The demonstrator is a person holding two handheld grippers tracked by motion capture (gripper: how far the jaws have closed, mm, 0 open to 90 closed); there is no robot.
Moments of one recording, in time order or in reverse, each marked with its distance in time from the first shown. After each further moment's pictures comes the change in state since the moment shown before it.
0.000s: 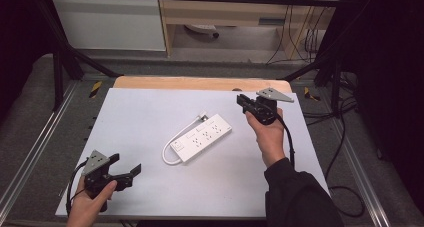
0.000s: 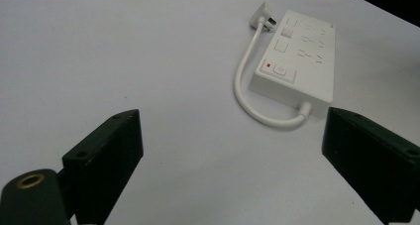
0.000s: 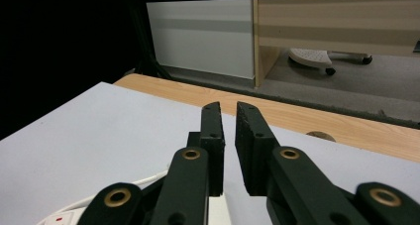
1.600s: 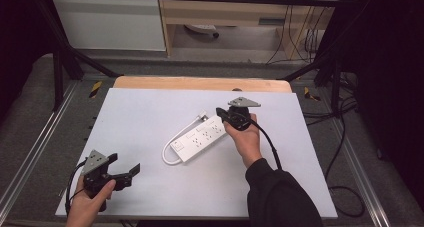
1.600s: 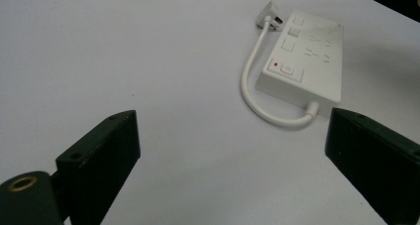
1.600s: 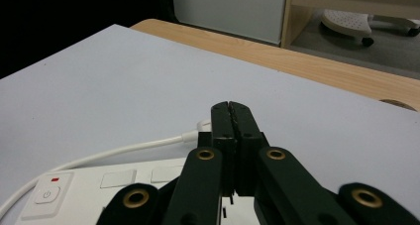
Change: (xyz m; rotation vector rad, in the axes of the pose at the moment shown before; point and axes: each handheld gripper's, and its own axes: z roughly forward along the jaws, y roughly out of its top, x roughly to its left) left arm 0.003 -0.001 0.000 0.007 0.015 -0.004; right arm 0.031 -0.045 0.061 0.152 0.075 -0.066
